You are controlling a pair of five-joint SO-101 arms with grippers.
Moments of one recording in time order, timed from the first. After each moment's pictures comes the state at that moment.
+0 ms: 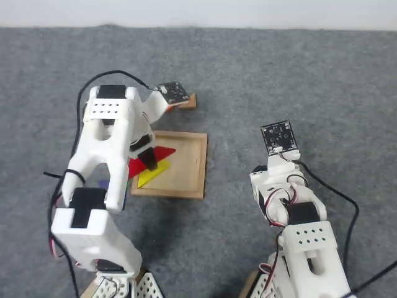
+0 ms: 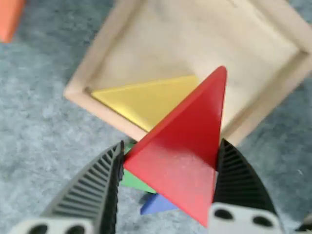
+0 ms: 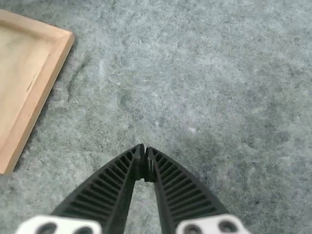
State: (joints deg) left arm -4.7 13.0 5.7 86.0 -49.6; right arm -12.7 -59.0 76.0 41.1 5.3
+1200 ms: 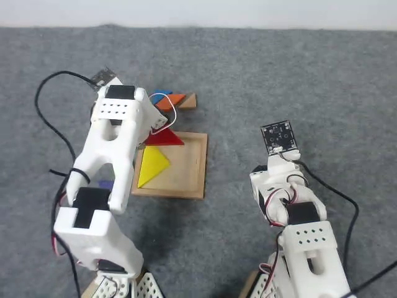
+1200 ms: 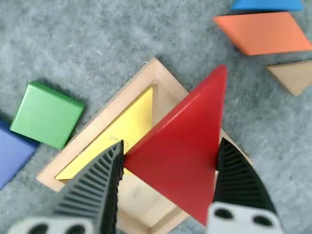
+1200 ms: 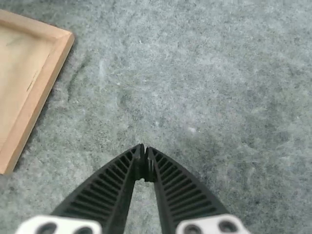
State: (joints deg) left arm -2.2 13.0 5.7 79.0 54.7; right arm -12.7 -59.0 76.0 41.1 5.3
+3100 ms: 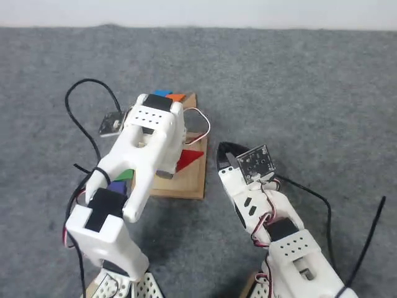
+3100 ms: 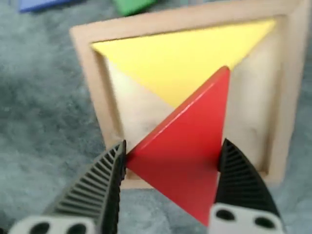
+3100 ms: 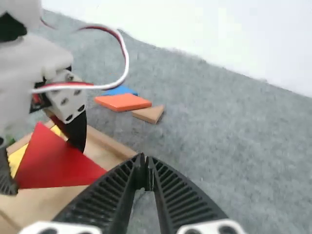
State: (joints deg) left arm 10.1 13.0 9.7 89.0 103.3; right arm -27.9 -59.0 90.9 -5.1 5.3
